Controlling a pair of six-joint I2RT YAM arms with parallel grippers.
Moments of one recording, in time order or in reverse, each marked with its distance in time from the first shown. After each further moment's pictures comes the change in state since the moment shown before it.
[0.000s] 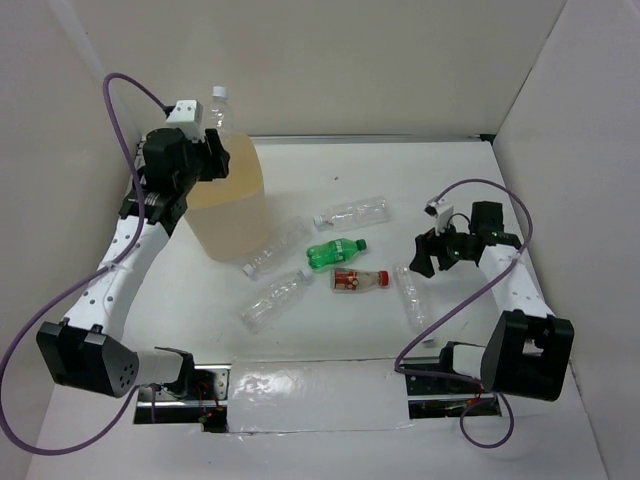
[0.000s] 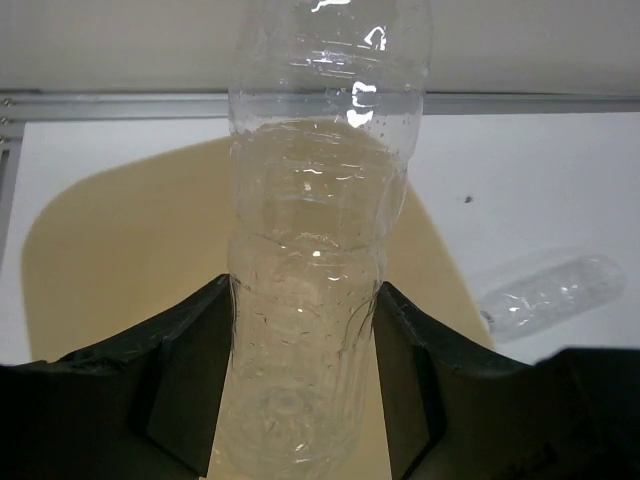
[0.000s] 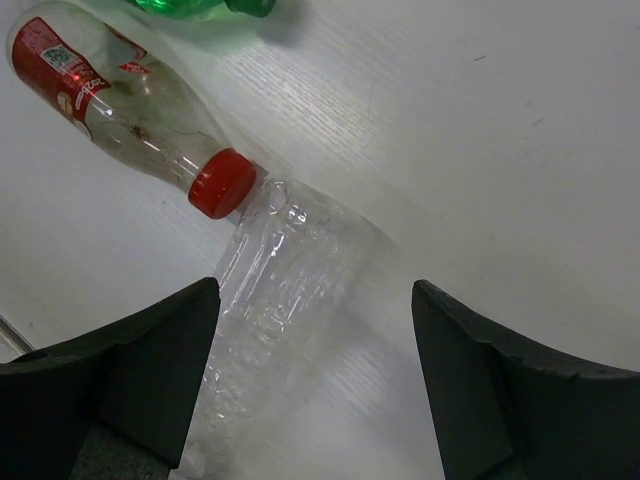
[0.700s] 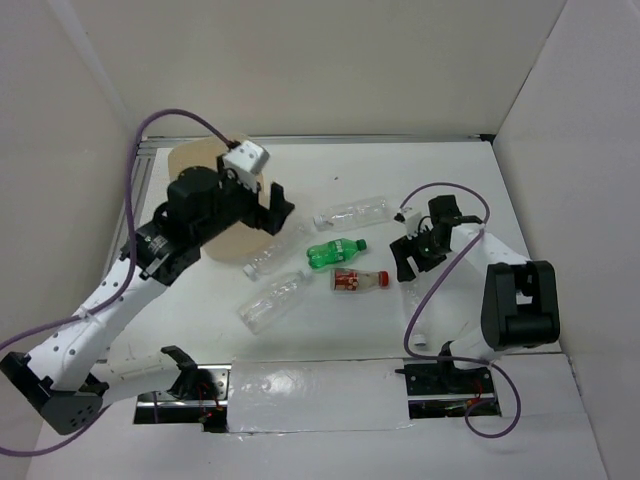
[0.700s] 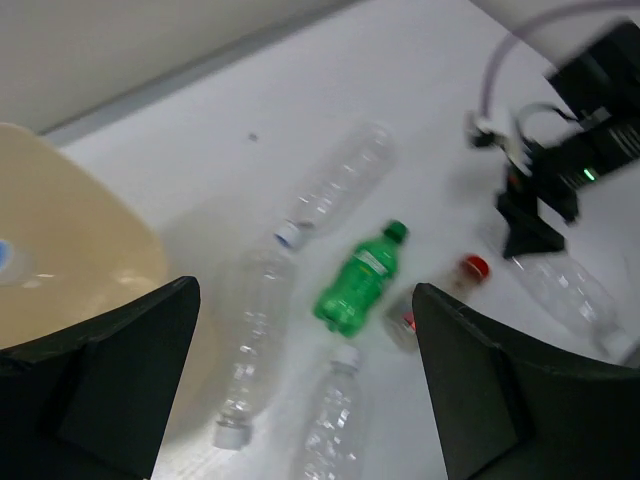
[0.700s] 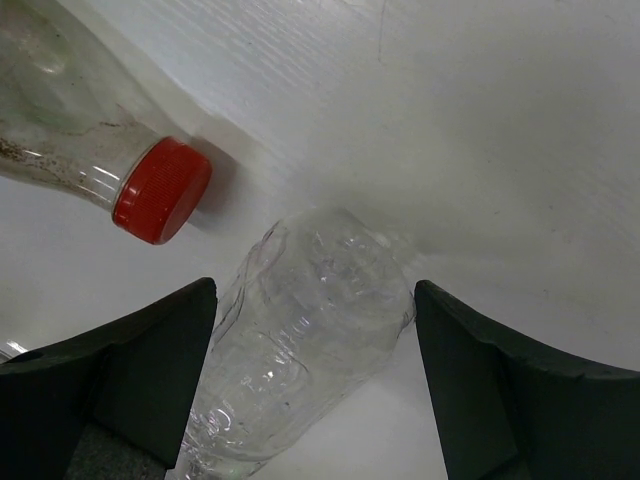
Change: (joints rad) left arm -0.375 -0.182 -0.017 -0.156 0.032 0.107; right arm 0.264 0.294 0.070 0.003 0.341 0.179
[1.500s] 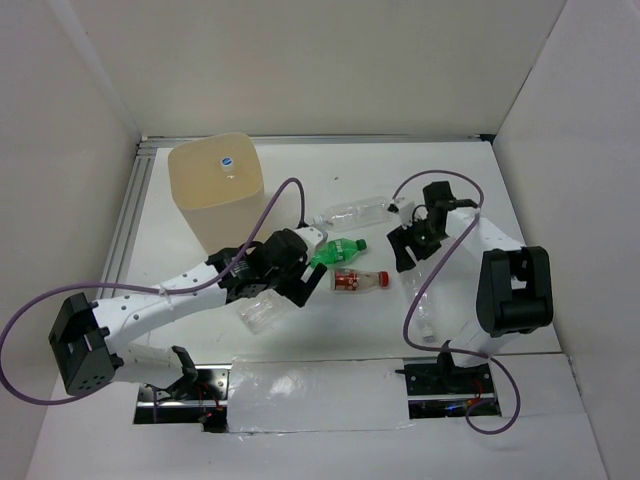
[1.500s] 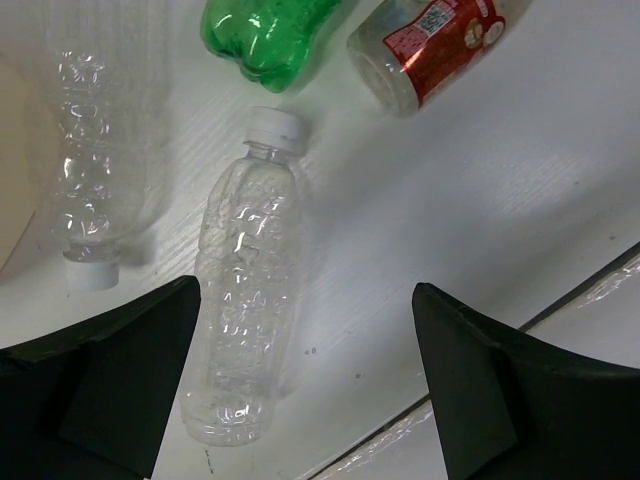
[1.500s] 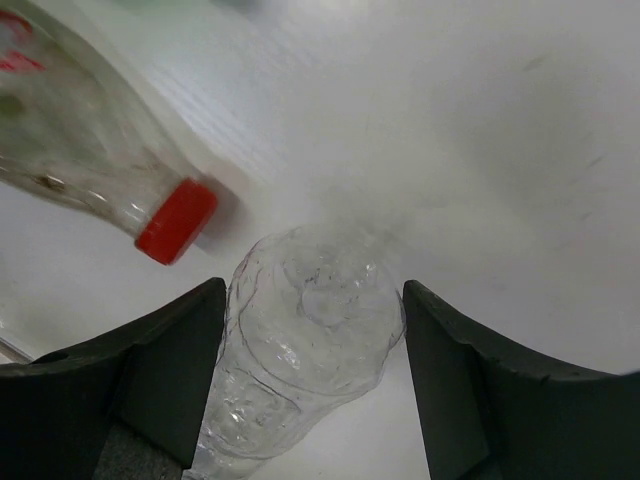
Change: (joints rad) left arm -0.377 0.195 -0.275 -0.181 -0.207 -0.159; right arm 0.030 0.095 0.137 -0.097 0.012 -0.068
